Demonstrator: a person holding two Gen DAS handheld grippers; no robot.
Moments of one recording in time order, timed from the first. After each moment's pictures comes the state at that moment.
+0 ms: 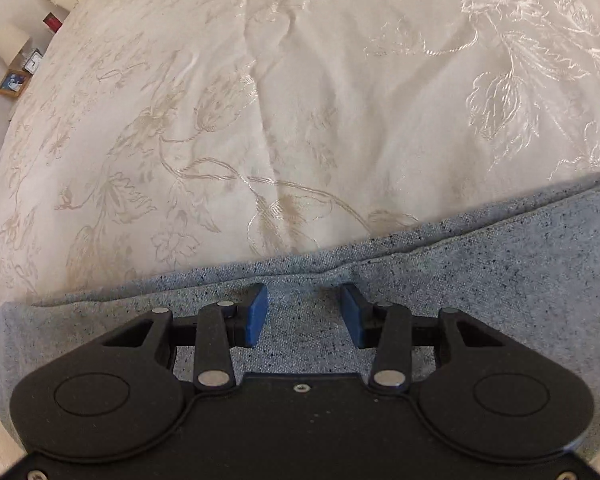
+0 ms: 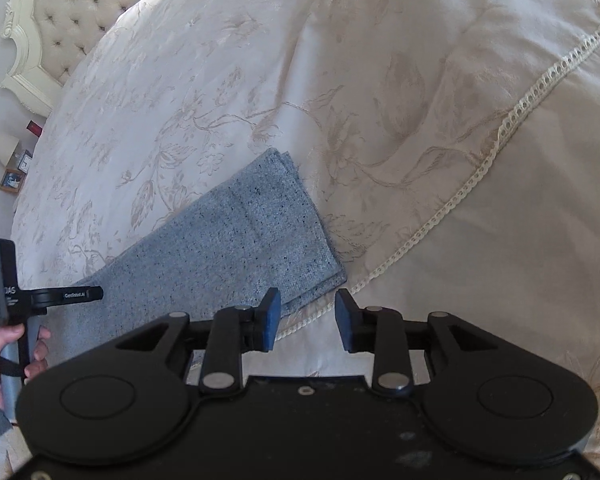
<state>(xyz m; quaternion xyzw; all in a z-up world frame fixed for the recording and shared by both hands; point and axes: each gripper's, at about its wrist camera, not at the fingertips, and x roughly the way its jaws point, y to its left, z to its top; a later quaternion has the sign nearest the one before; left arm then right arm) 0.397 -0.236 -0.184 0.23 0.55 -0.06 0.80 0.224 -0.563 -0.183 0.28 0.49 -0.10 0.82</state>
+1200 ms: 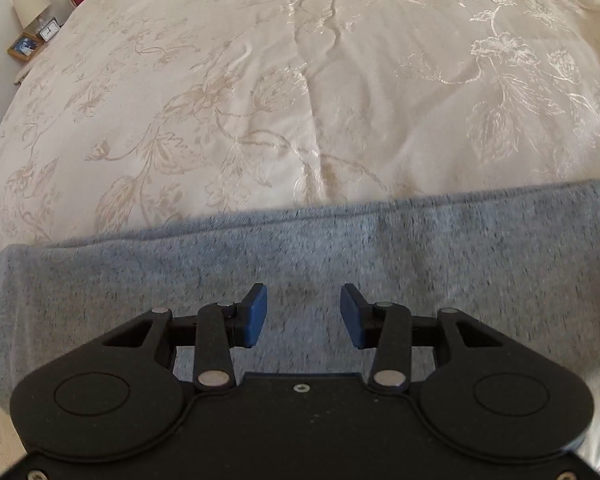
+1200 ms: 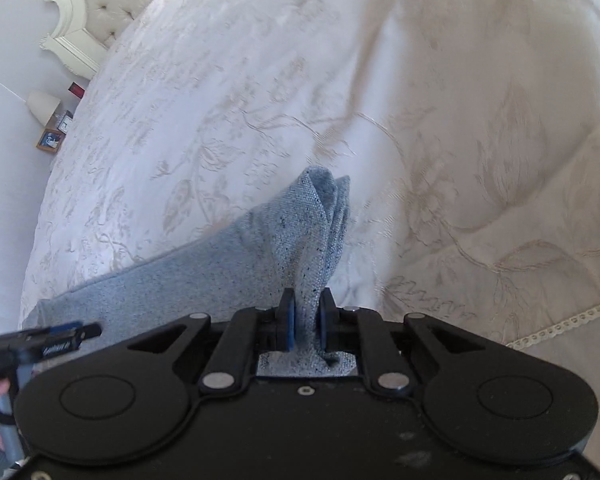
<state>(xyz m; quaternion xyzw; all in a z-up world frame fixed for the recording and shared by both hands) 0.367 -0.192 -0.147 0.14 0.55 -0.06 0.82 0.287 -0.565 -0.188 0.28 0.50 -0.01 0.82</state>
